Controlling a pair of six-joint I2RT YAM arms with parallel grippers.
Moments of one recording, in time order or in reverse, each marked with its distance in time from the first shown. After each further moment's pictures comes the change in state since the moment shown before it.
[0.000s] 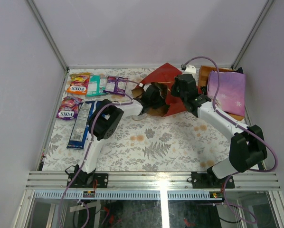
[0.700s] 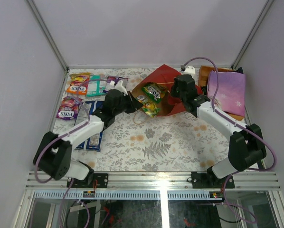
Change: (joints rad) left arm 0.145 -0.770 -0.626 0.073 0.254 0.268; right arm 0.000 0.010 -0.009 0.010 0.001 0.000
